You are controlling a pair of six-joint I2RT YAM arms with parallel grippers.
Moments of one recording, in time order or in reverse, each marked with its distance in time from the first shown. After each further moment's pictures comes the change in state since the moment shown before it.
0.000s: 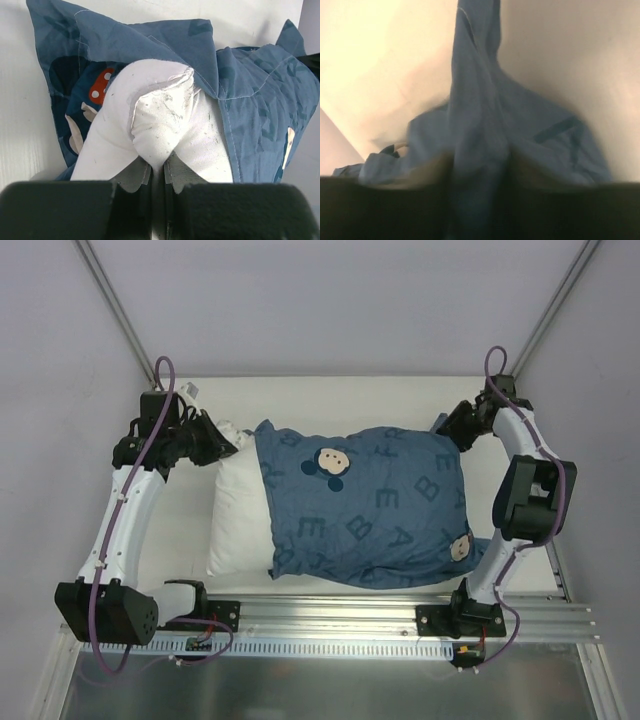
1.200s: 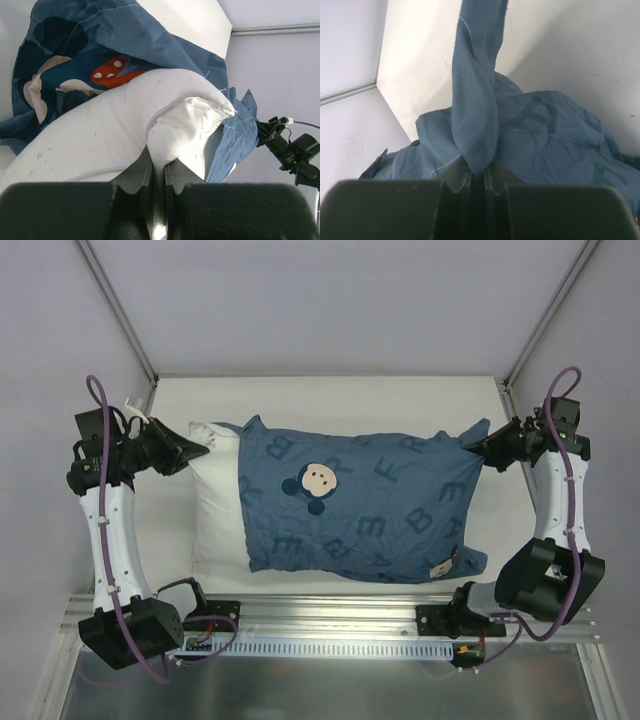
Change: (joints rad) left arm 0.410 -0.103 -0.008 -0.102 0.358 -0.089; right arm -0.201 -0.499 -0.256 -0.131 -0.128 0.089
